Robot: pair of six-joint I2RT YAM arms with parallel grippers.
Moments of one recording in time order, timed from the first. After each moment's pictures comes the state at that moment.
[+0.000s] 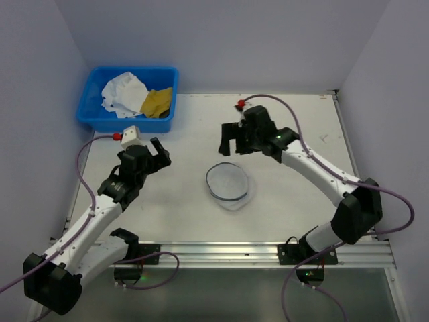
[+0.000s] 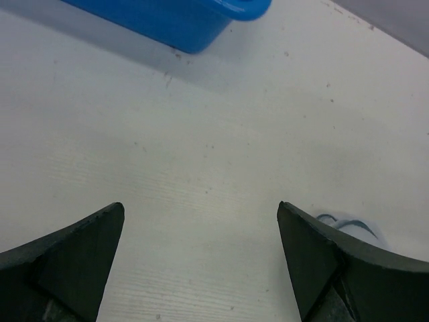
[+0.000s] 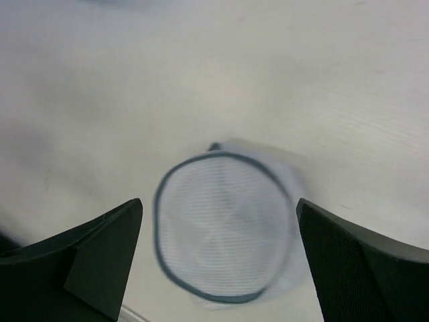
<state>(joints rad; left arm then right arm) -0.41 0.89 0.65 -0.29 -0.36 -0.64 0.66 1.54 1.32 -0.53 -0.08 0.41</state>
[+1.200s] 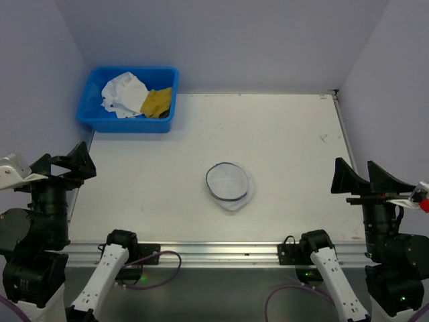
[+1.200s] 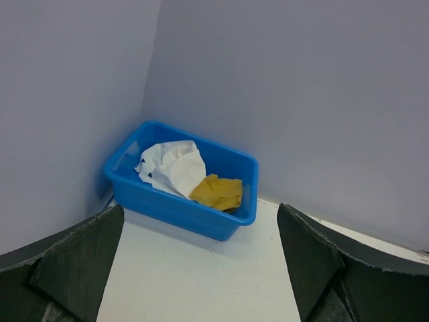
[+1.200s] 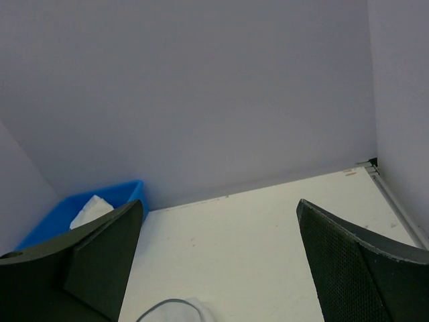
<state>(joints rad) -0.16 0.46 1.38 -0.73 -0.39 -0.24 0.21 0.25 1.14 -0.58 0.22 0.29</state>
